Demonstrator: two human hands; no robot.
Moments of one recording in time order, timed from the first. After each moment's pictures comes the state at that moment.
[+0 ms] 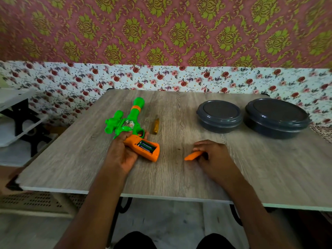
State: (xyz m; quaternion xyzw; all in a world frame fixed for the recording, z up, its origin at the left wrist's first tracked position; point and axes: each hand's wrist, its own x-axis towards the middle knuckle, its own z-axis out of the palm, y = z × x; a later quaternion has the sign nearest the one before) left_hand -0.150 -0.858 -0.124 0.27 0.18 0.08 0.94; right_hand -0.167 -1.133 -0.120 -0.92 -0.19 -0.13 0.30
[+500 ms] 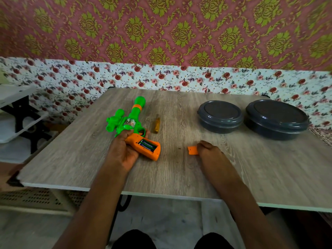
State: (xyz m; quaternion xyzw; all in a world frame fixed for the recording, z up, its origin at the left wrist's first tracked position) left_hand -0.151 -0.859 -0.123 0.27 0.19 0.09 0.94; right_hand -0.174 -1.117 -0.117 -0.98 -0.15 -0.09 0.09
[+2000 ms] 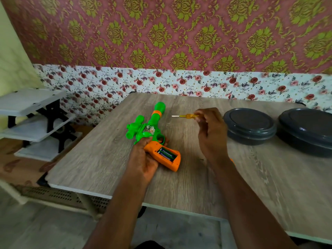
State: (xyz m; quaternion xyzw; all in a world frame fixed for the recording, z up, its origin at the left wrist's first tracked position) left_hand -0.158 -0.861 -0.119 0.31 0.19 0.11 0.93; right_hand -0.088 -1.038 -0.094 -0.77 -0.25 -0.41 0.43
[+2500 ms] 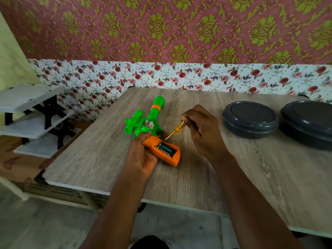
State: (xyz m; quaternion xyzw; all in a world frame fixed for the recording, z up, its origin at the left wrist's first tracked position) left_hand -0.156 -0.860 -0.118 0.31 0.18 0.10 0.93; right_hand -0.093 -1.030 -0.094 -0.77 -0.38 -0.33 0.40
